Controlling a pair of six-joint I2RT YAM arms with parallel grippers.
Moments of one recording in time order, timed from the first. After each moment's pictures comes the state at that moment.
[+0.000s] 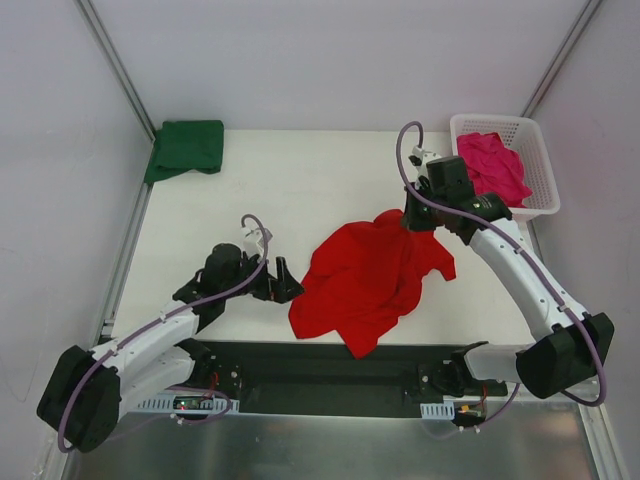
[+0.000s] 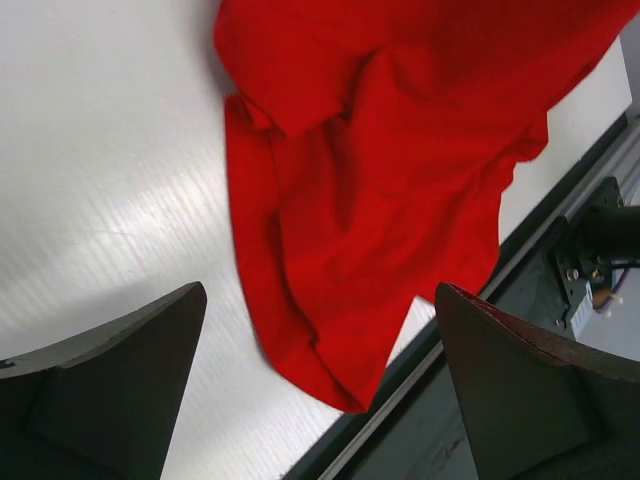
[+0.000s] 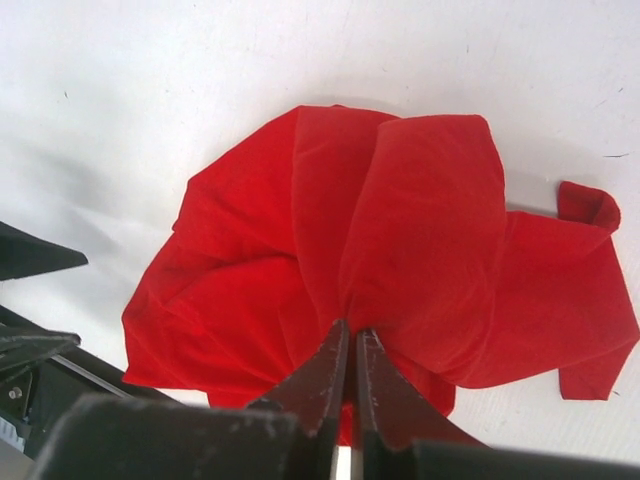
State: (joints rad) left arm -0.49 0.91 0.33 0.04 0.43 -0.50; right arm 0.41 1.30 1.26 -0.80 -0.06 0.22
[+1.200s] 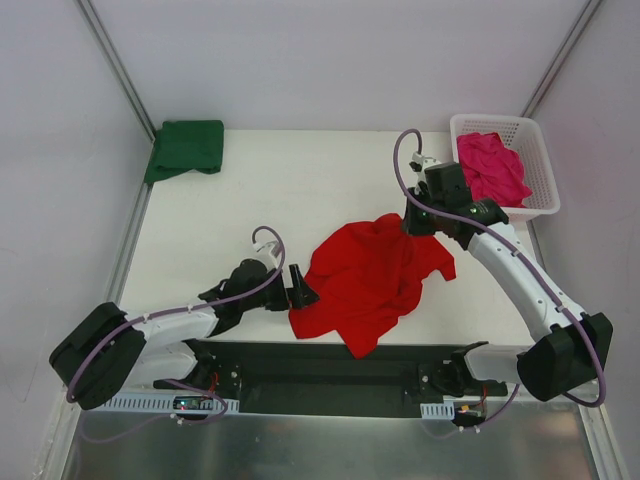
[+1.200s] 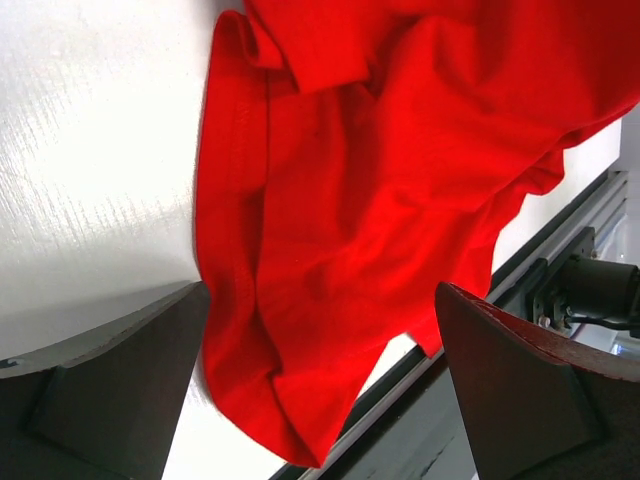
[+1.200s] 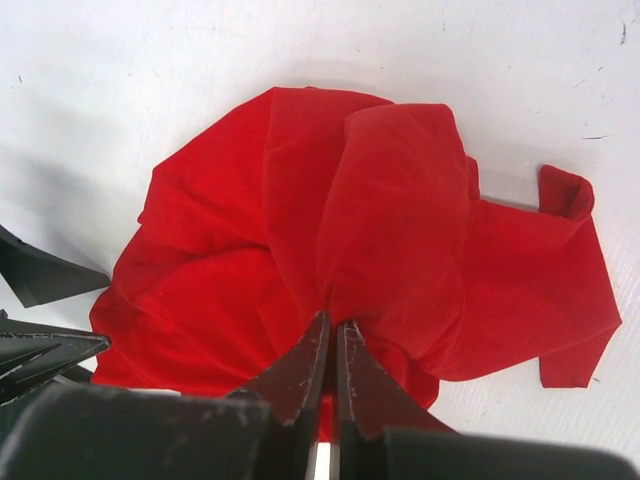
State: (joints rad) left arm -0.73 1.15 0.25 0.29 0.19 -0.82; right arm 0.41 1.28 1.20 -0.75 -0.03 0.25
